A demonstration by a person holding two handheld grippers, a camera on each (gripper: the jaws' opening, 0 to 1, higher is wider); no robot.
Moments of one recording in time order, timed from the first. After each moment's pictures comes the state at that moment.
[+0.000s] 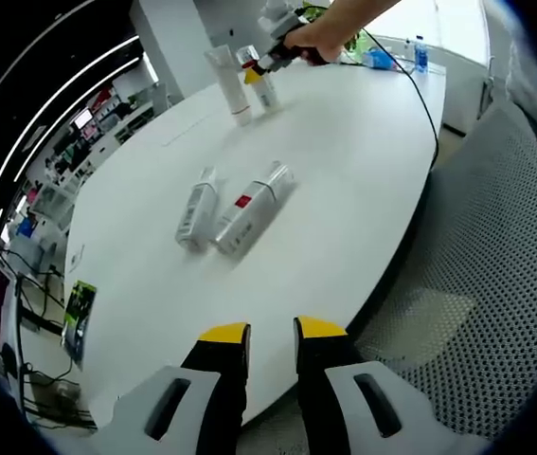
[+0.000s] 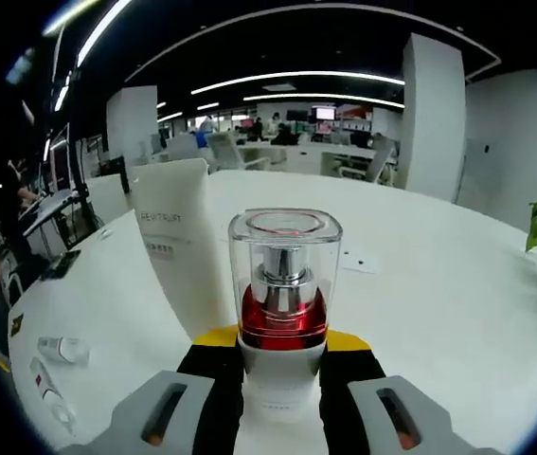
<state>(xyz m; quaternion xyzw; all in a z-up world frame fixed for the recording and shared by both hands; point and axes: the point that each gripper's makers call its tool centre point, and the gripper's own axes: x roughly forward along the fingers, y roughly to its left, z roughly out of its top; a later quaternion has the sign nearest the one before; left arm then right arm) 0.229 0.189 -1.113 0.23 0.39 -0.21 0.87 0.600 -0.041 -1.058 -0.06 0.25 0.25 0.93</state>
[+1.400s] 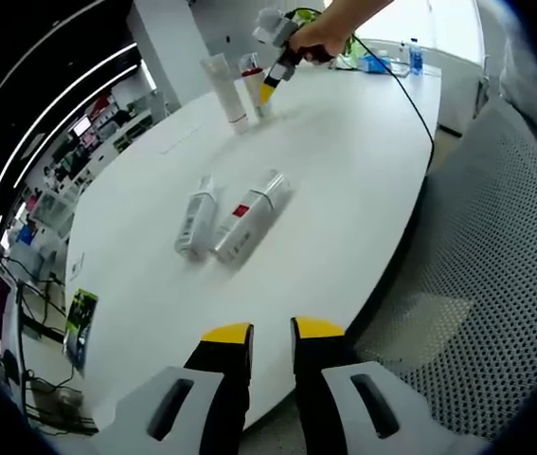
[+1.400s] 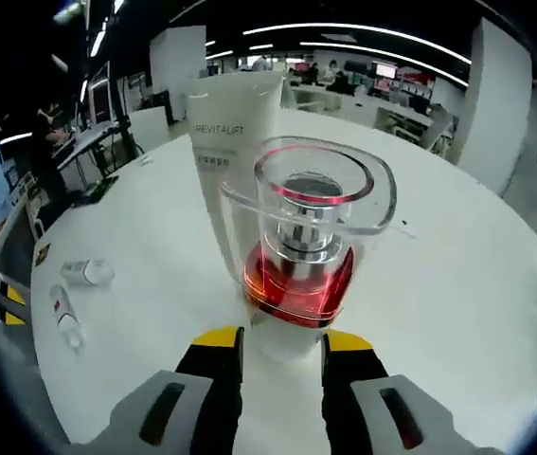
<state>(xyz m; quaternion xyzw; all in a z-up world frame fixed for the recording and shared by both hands) 0.231 0.185 -1.109 0.24 0.37 -0.22 0.87 0.562 -0.041 -1.089 -0.17 0.37 0.35 0.85</state>
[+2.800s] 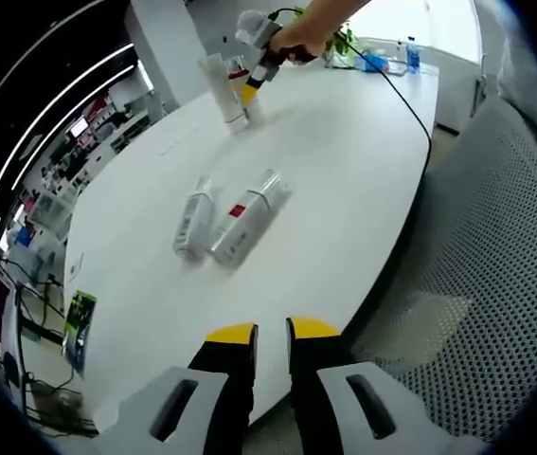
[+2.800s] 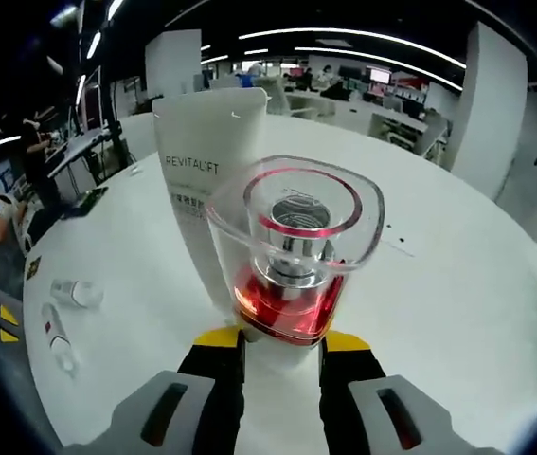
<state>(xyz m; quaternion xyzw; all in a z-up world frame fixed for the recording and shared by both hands) 0.230 0.183 -1.108 0.24 0.37 -0.22 0.87 0.589 -0.028 -1.083 -0.17 0.35 0.34 0.85</state>
